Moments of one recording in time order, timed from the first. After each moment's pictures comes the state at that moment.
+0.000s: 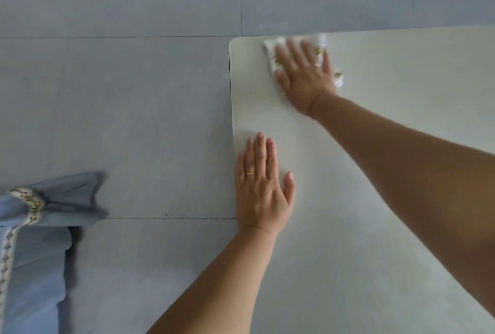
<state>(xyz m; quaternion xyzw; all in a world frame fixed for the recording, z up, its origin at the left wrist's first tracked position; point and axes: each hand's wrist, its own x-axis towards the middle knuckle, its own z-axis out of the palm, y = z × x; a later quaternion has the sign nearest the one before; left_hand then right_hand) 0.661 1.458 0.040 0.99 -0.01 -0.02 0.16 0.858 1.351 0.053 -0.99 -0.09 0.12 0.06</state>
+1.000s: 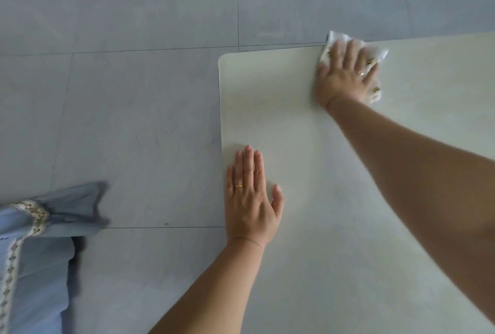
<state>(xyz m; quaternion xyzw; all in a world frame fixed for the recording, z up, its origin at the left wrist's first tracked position) 0.662 1.455 0.039 0.99 -0.01 -0.03 0.13 0.881 1.281 0.050 -0.98 0.16 0.10 0.09</state>
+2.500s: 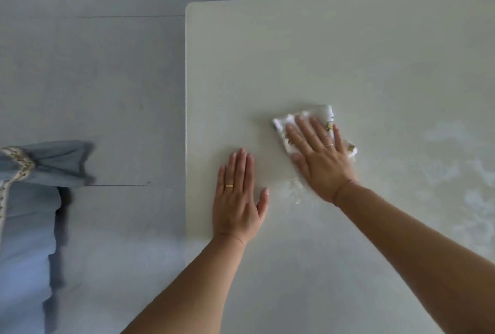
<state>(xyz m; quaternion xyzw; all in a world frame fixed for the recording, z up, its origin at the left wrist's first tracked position) 0.531 1.399 0.042 0.99 -0.05 -0.07 0.12 0.609 1.204 0.051 -0.98 -0.16 0.11 0.05</state>
